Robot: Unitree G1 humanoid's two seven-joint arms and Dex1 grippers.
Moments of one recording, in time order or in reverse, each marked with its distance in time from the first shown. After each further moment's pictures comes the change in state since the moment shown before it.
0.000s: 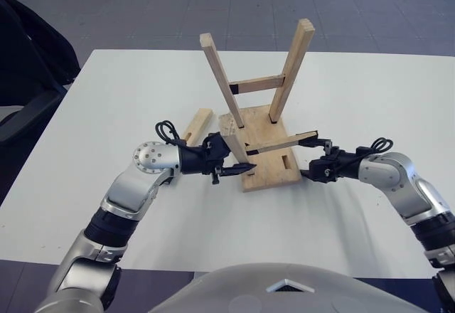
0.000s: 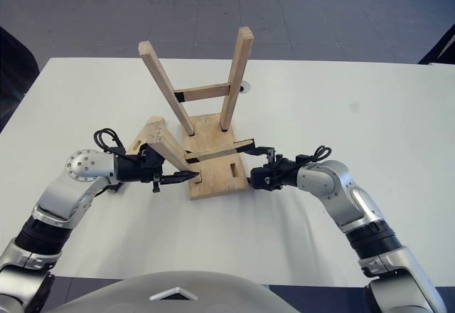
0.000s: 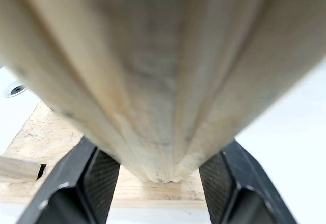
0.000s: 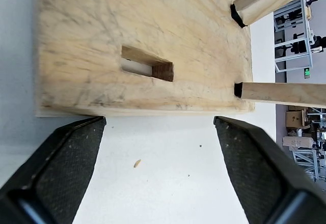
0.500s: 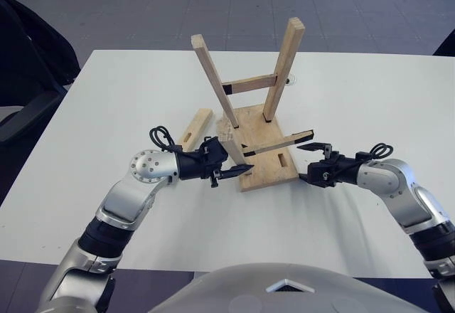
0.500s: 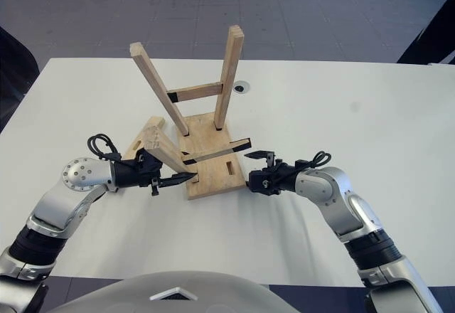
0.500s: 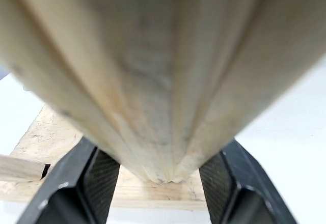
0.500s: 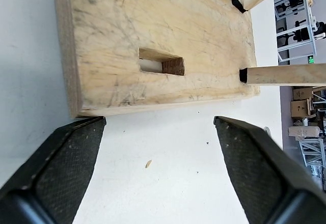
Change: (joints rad) left arm 0.071 0.019 -0.002 -0.064 0.002 -0.019 0.094; right arm 0.043 0.017 -0.008 -0.061 0.001 0.075 0.004
